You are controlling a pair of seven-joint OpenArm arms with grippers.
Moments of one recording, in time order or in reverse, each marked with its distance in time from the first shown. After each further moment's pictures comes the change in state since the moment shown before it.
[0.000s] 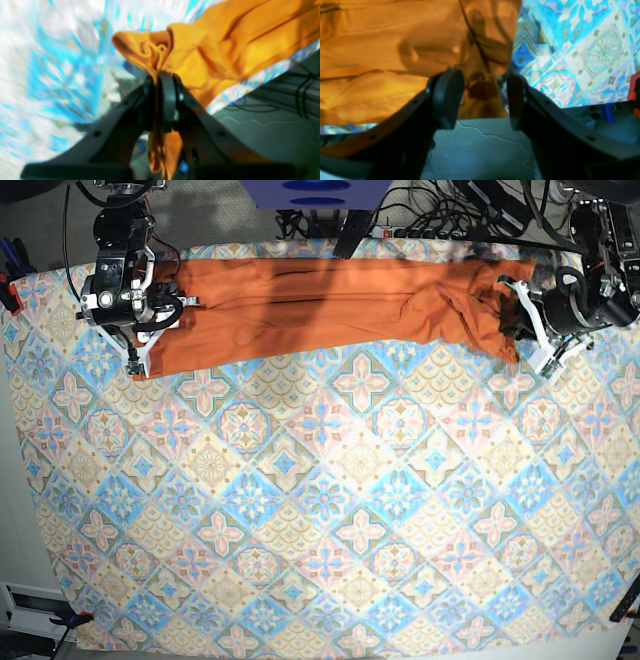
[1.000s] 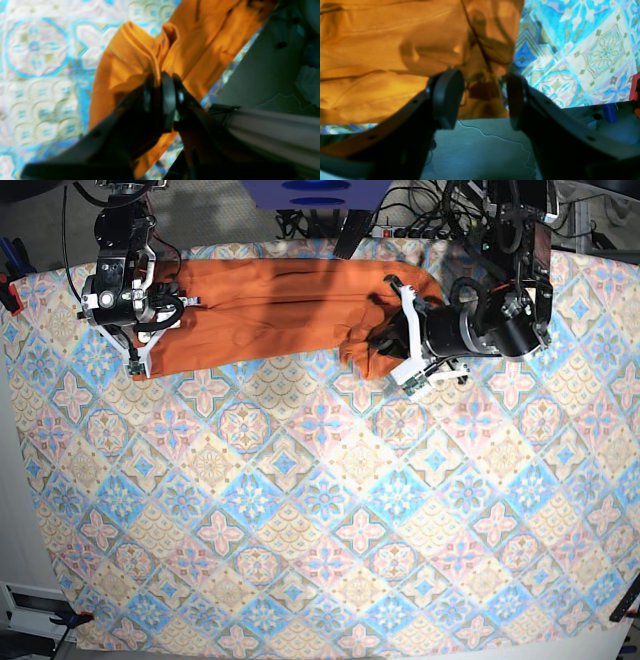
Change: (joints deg) left arm -10.9 12.5 25.9 4.9 0.9 0.0 4.1; right arm 0.0 -0.5 0.0 0.0 -0.1 0.0 0.0
